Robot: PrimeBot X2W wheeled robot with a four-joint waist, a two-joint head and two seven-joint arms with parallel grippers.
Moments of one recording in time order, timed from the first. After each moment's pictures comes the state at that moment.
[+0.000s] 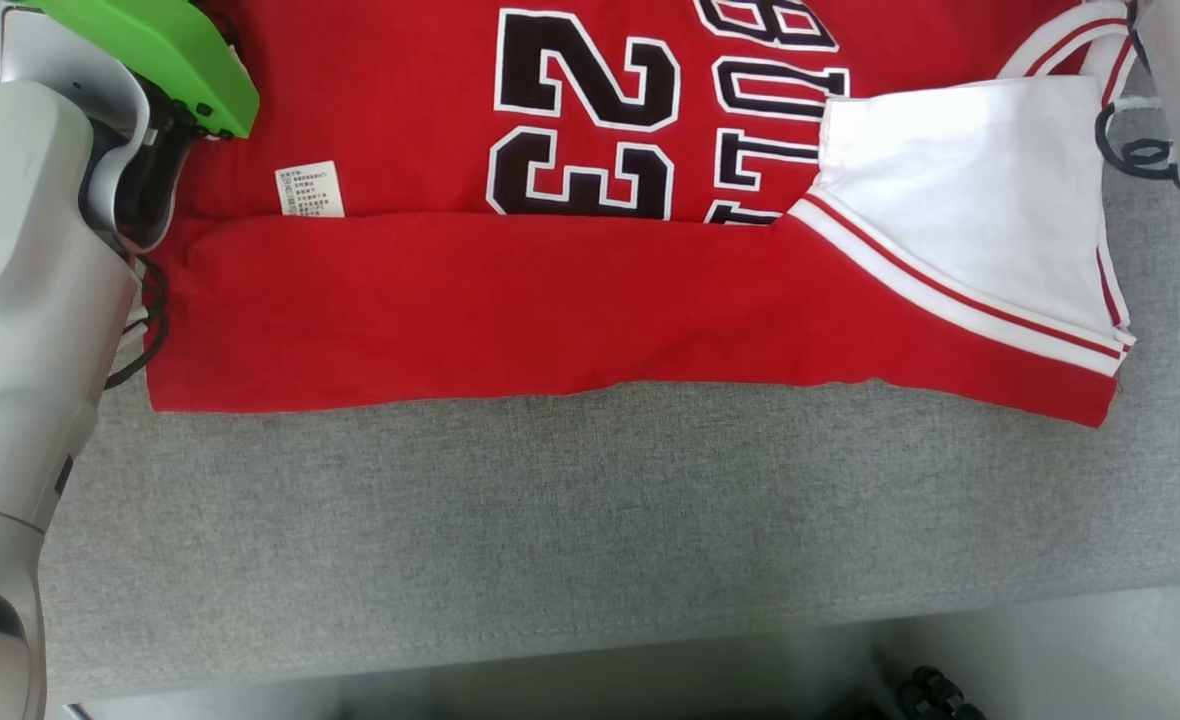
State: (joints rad) left arm -1.15 0.27 -0.71 0.74 -0.86 -0.13 -0.16; right arm -1.41 -0.19 0.45 1.09 0.47 0.12 0.17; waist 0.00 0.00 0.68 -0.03
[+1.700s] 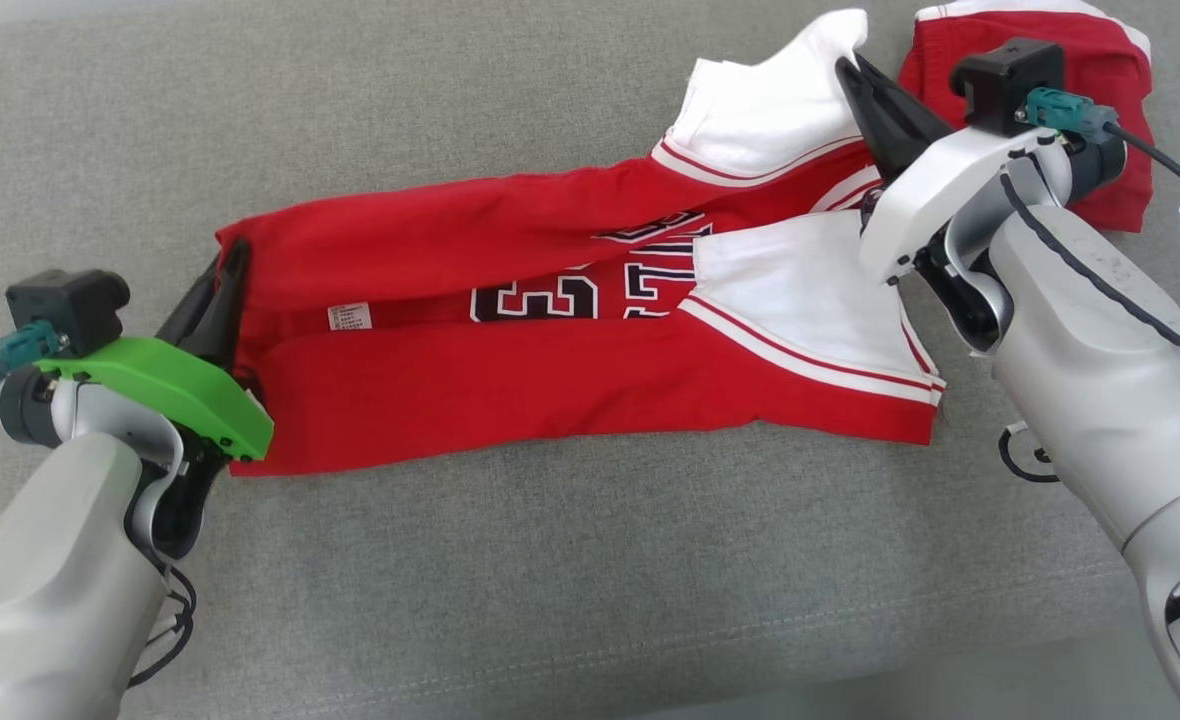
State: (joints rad) left arm -0.64 0.37 -0.65 0.57 -0.93 -0.13 -0.25; right arm -0.92 -0.21 0.68 0.89 0.51 0.12 -0.25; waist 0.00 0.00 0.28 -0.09
